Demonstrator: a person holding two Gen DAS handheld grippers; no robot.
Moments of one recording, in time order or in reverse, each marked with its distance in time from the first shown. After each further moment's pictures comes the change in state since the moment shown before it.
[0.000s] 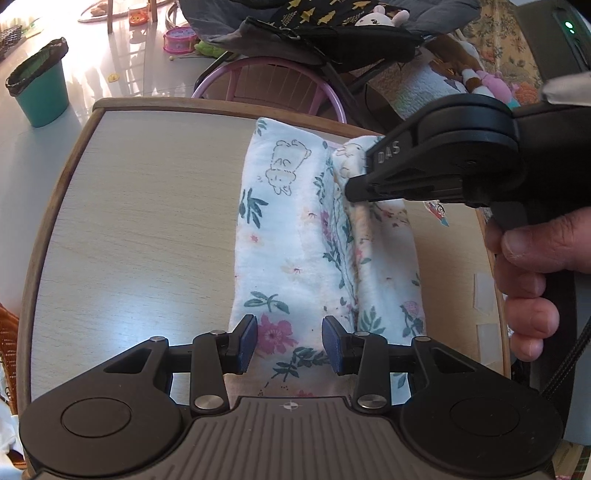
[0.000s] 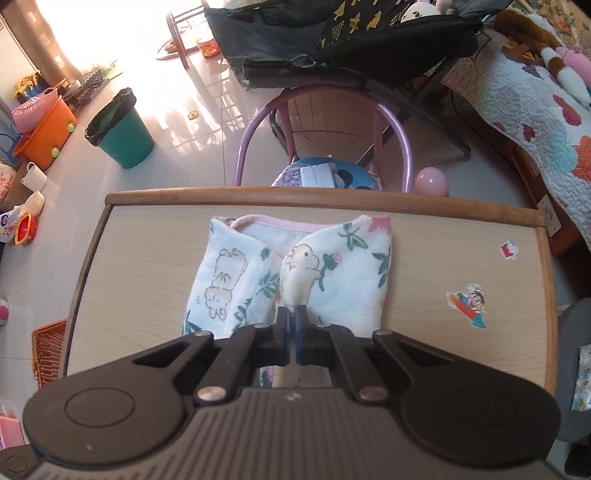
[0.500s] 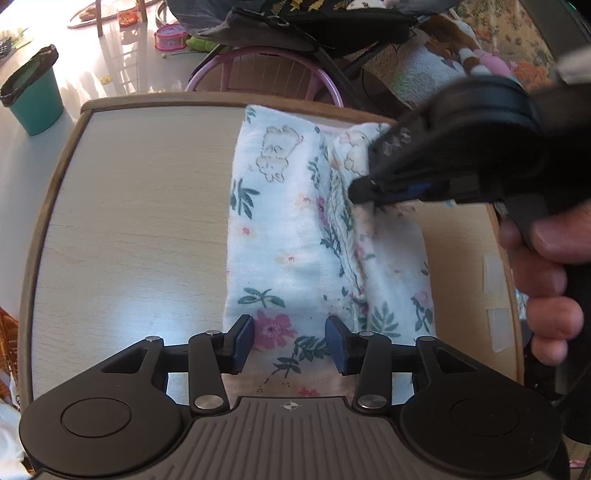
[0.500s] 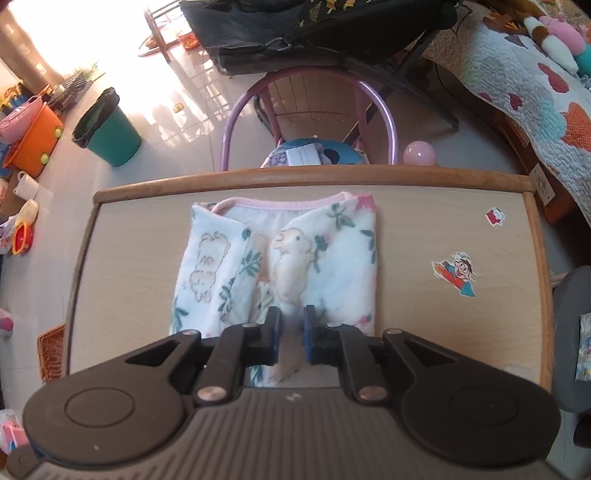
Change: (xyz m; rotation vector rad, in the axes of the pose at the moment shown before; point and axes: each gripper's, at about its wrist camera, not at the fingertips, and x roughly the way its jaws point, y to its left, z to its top) left arm -0.005 -0.003 0.008 0.039 0.022 0.018; right arm -0.017 -0.013 -0.006 0.056 0.067 0.016
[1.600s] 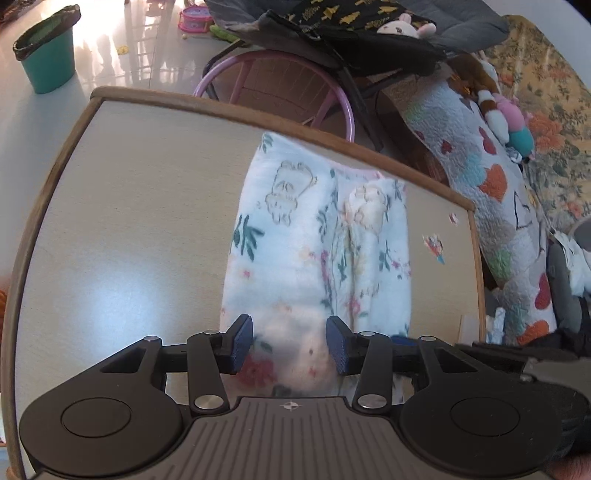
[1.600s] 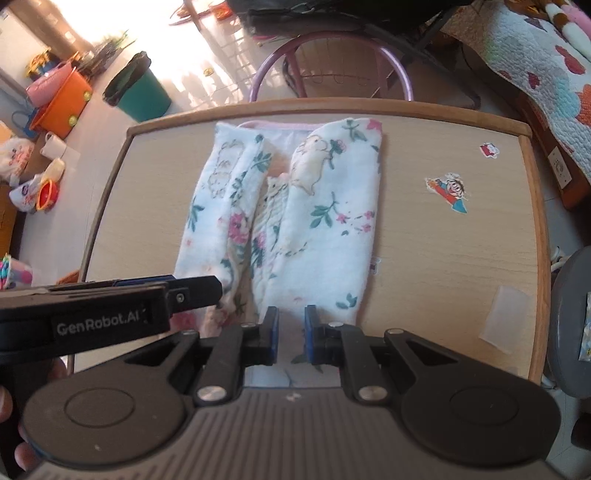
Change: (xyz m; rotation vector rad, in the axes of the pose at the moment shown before) left arm 0.015 0.009 0.023 -0.168 0.028 -0.076; right arm -0.015 -0.011 -0.054 -0.078 0.086 0.070
